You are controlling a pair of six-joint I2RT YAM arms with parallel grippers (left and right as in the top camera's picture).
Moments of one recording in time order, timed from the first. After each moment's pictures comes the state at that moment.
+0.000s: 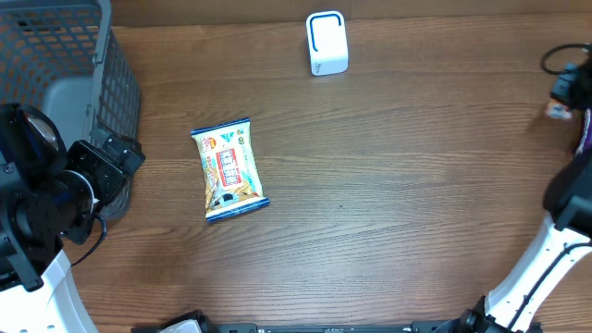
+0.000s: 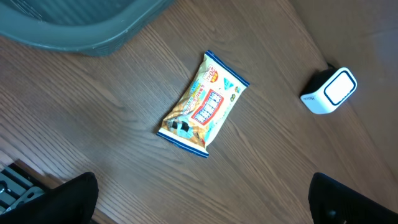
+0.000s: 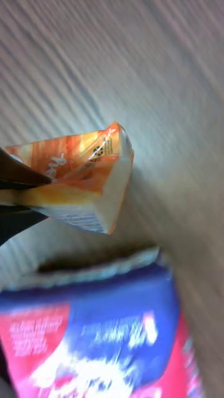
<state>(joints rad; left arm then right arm) 0.34 1.28 1.95 -1.69 0.14 -0.61 -0.47 2.34 2.17 -1.09 0.12 0.13</state>
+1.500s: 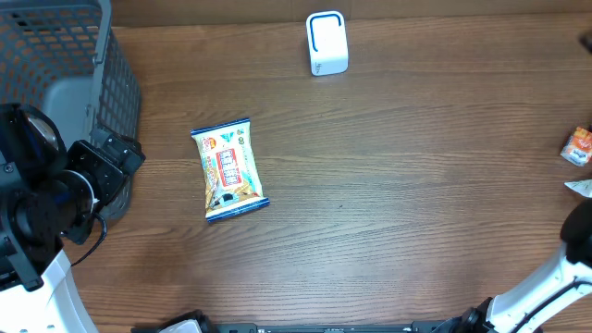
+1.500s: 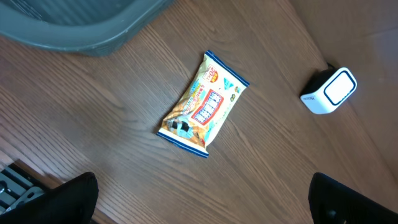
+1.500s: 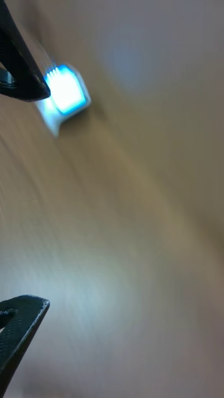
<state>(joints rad) 0.34 1.28 1.95 -1.69 0.14 -0.61 -0.56 2.05 2.21 -1.09 -0.65 0.23</state>
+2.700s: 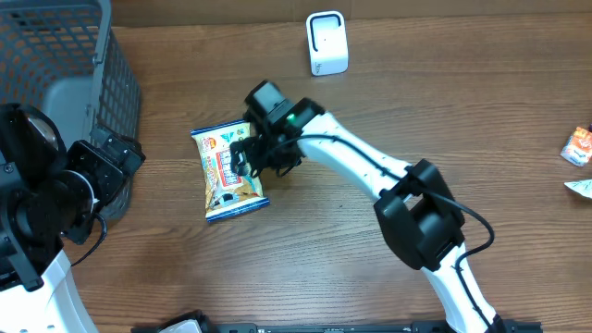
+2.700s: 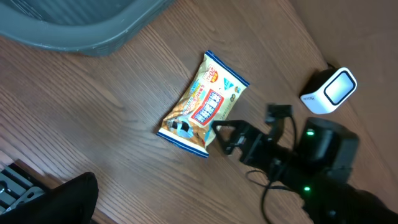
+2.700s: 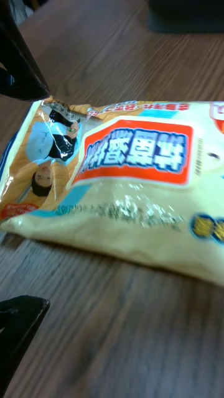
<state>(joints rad) 0.34 1.28 1.95 -1.69 0.14 -0.61 0.77 2.31 1.94 -0.83 -0.38 0.47</state>
